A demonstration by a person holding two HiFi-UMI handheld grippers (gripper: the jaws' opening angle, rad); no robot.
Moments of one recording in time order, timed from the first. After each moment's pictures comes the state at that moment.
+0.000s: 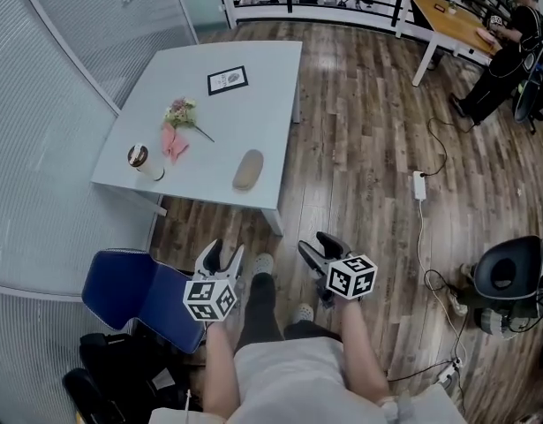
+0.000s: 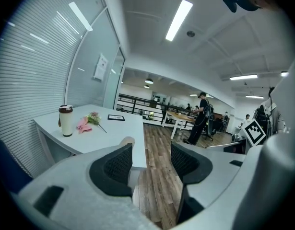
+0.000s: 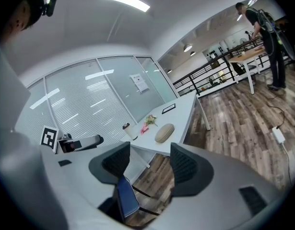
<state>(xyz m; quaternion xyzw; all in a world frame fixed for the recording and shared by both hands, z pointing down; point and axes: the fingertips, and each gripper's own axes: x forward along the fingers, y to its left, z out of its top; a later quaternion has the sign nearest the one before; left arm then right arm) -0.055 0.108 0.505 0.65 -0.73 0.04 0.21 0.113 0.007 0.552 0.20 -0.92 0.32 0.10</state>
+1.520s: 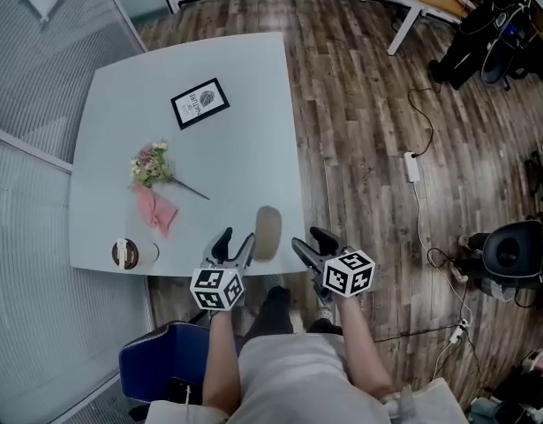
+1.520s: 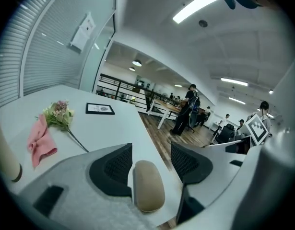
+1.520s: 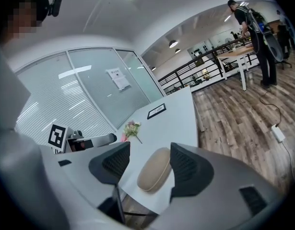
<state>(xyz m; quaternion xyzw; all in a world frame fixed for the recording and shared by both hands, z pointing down) -0.258 -0.158 0.570 0.73 -0.61 0.07 0.30 -0.108 -0.188 0.585 0.28 -0.88 0.36 0.14</state>
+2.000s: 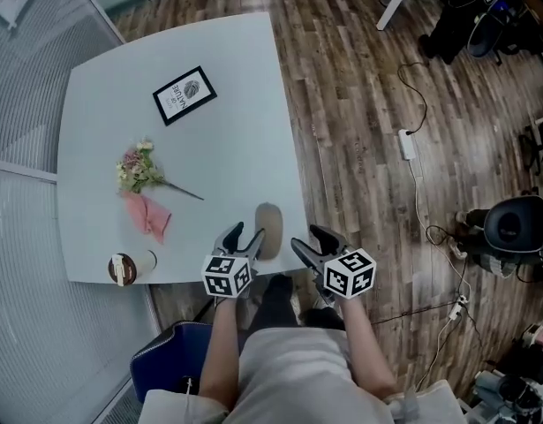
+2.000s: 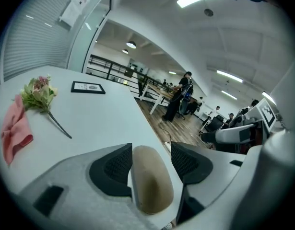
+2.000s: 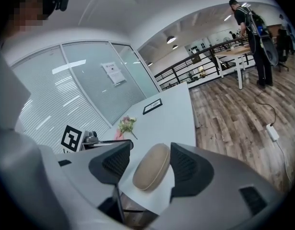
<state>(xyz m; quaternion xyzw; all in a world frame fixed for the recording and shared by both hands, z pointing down) -0.249 -0.188 0.643 0.76 -0.53 0.12 0.36 -0.127 -0.193 0.605 0.30 -0.86 0.36 0.17</state>
